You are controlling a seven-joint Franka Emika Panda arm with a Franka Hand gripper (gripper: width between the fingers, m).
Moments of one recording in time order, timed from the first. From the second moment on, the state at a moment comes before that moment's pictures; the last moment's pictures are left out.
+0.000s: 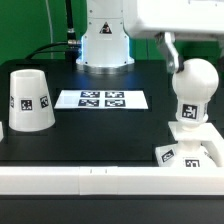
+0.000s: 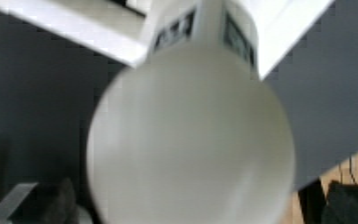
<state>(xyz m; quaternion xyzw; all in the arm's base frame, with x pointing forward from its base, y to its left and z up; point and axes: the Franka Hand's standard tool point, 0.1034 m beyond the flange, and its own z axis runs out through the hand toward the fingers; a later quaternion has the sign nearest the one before) 0.618 0.091 0.133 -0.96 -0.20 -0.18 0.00</state>
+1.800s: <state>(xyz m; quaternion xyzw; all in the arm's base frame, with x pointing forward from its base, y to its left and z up) 0.621 0.094 0.127 -0.98 -0.21 0.00 0.02</state>
